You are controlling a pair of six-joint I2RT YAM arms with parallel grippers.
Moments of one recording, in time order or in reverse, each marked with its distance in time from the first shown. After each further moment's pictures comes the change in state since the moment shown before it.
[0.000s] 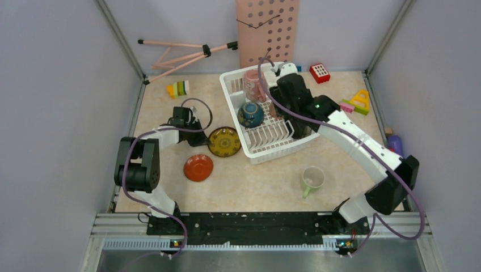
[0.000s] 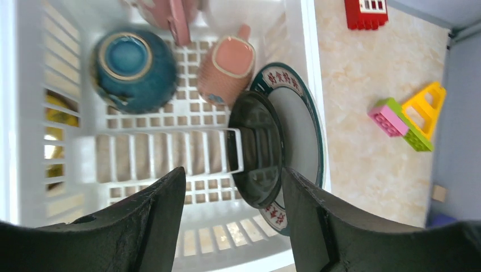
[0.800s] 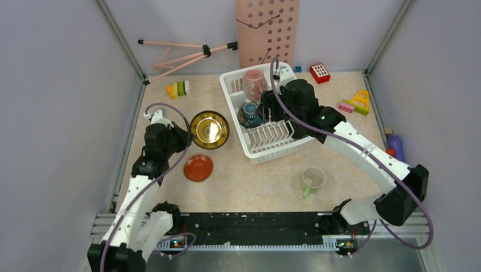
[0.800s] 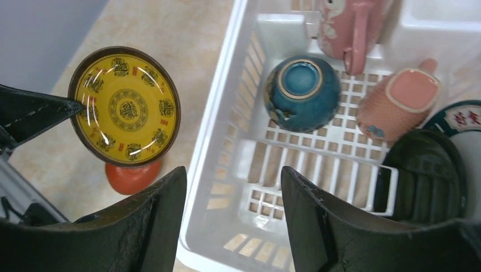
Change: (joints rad) left arm -0.016 -0.809 -0.229 -0.068 -0.174 -0.145; right arm 0.002 -0.155 -0.191 0.294 -0.476 0.167
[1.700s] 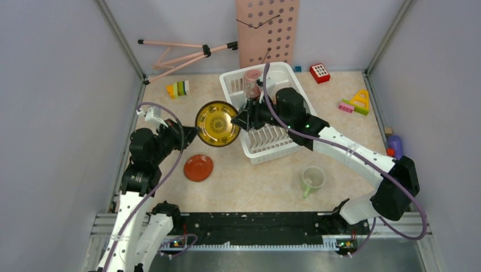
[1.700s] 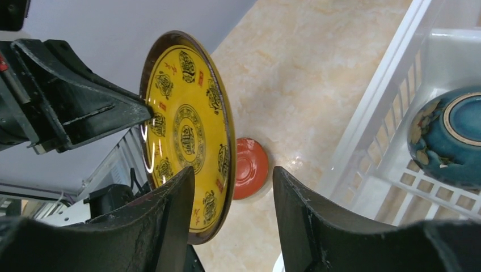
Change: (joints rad) left arm 0.000 -0.228 0.084 -0.015 0.231 -0.104; right arm 0.077 0.038 -0.139 0.405 -0.325 0.201
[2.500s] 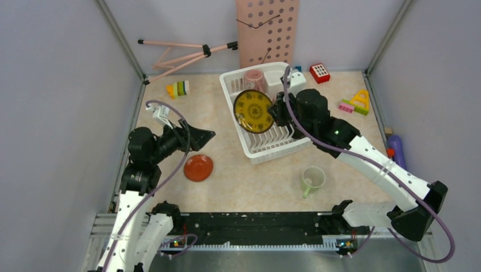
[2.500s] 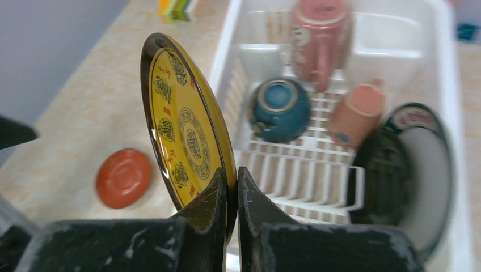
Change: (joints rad) left arm 0.001 0.011 0.011 0.065 0.265 0.039; right arm 0.001 -0.187 0.045 -0.316 0.389 -0.193
